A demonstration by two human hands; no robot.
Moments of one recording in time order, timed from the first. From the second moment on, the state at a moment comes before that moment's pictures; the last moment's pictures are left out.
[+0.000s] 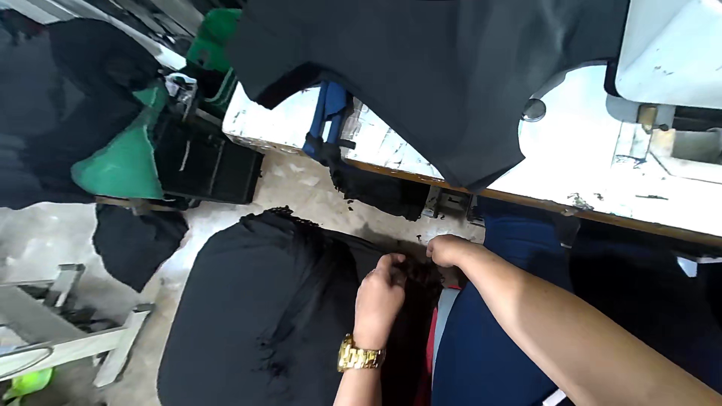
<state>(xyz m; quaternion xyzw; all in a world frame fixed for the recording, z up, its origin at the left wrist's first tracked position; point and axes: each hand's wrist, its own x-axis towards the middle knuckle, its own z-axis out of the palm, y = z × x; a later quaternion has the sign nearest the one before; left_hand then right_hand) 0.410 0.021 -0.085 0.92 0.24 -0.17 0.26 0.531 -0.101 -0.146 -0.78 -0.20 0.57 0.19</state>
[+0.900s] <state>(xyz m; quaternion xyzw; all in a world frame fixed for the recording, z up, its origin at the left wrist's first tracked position) 0.395 0.030 -0.080 0.91 0.27 -0.10 0.30 0.531 -0.105 -0.137 -0.80 -0.17 0.54 0.21</state>
